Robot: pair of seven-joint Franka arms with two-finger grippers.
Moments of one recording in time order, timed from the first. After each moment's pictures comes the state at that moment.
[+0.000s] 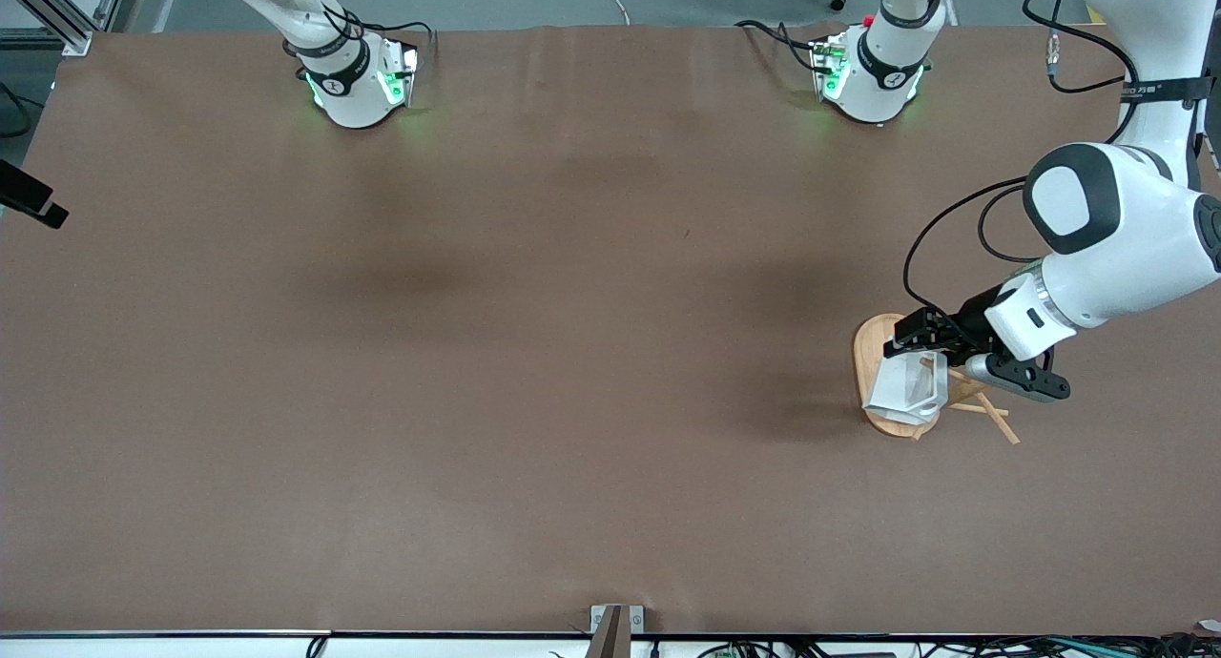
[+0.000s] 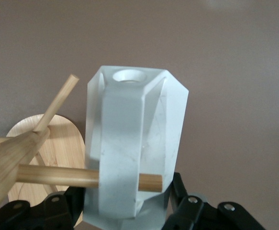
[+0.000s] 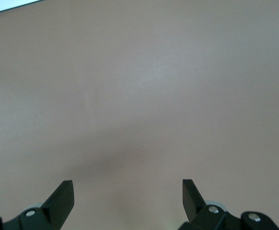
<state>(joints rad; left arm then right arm) 0.06 0.25 -0.14 -1.89 -0.45 2.19 0.33 -0.13 0.00 0.01 -1.46 -0.02 1.48 0.14</state>
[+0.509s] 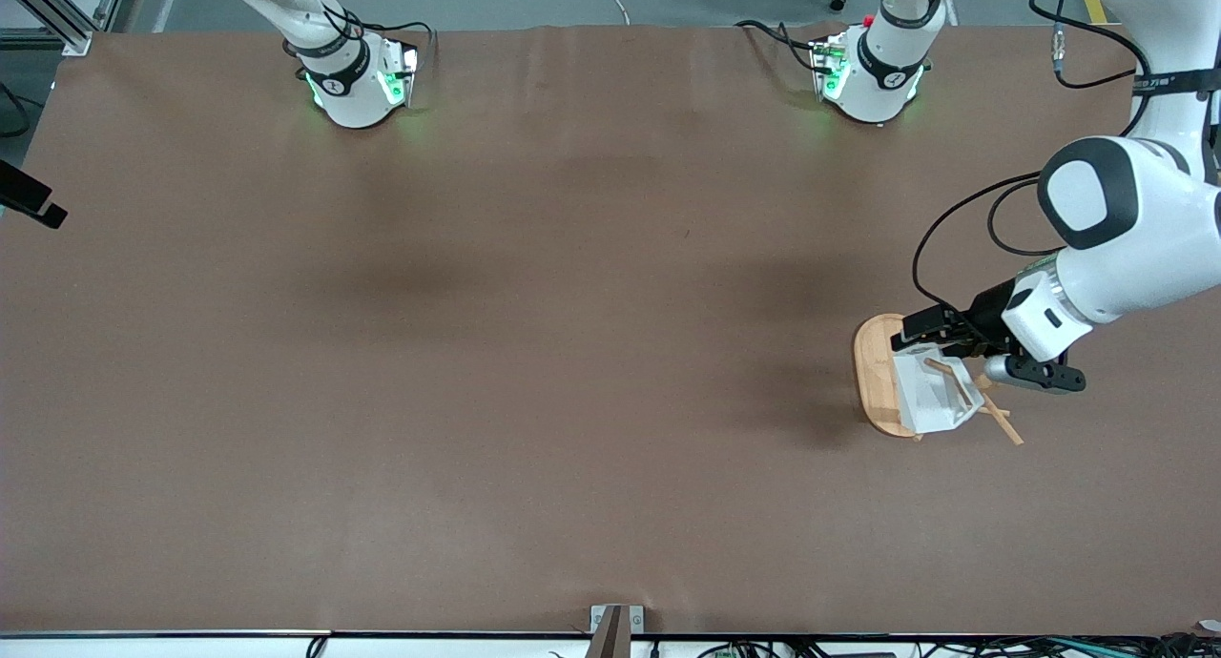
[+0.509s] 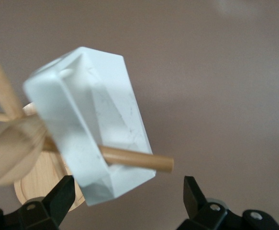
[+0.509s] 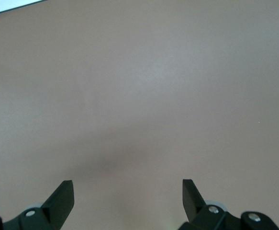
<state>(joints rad) 0.09 0.20 -0.14 -1.91 -0.45 2.15 0.27 -0.13 0.00 0.01 -1.46 -0.02 1.48 0.14</state>
